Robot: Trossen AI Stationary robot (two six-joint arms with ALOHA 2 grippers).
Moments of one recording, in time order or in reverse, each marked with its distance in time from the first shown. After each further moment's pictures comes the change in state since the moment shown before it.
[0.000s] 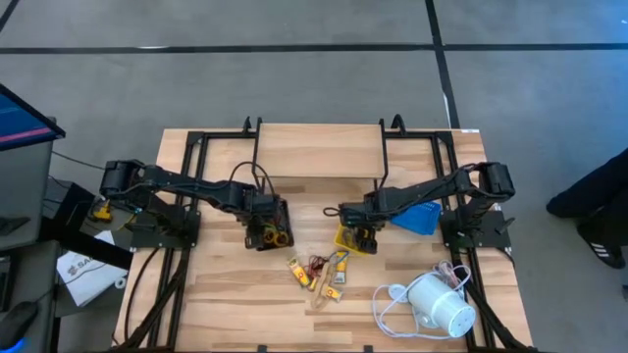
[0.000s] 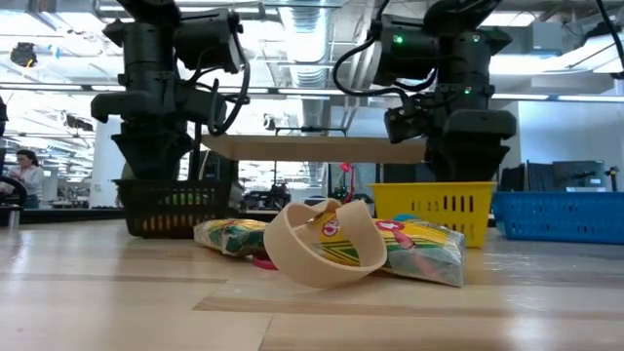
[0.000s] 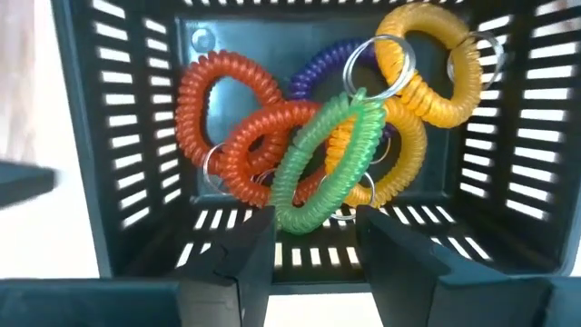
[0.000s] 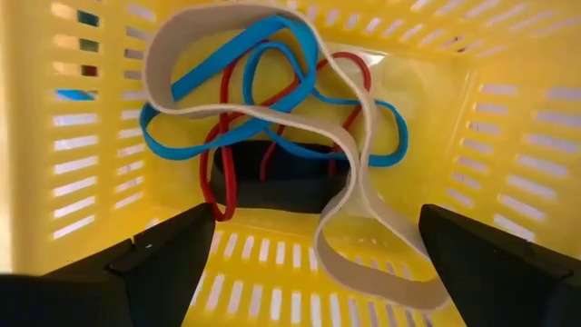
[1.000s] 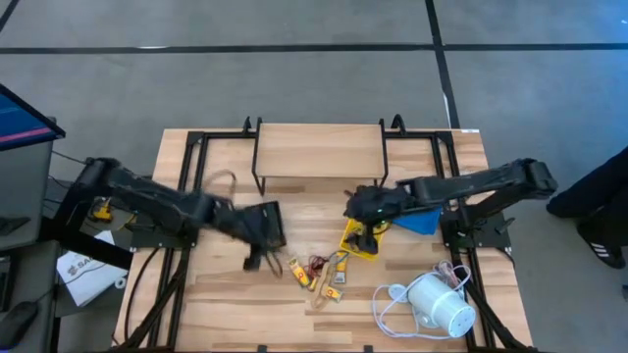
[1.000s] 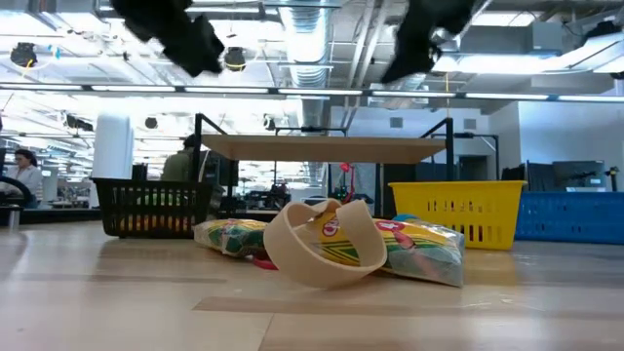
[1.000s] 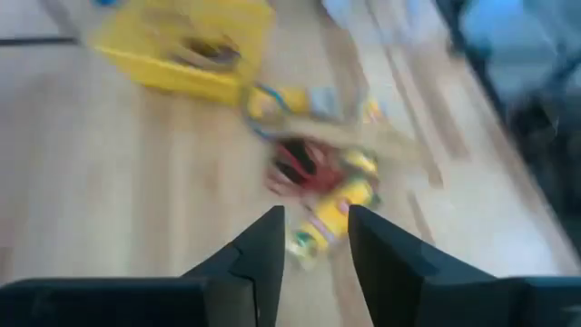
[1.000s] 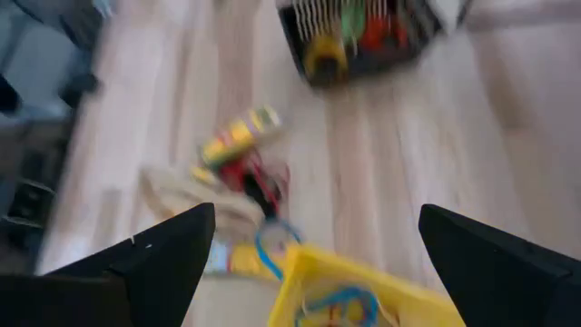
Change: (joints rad) left arm -0.287 -0.230 0.003 0.410 -0.050 0.012; right arm 0.069 -0.350 0.050 0.272 -0.023 -0.039
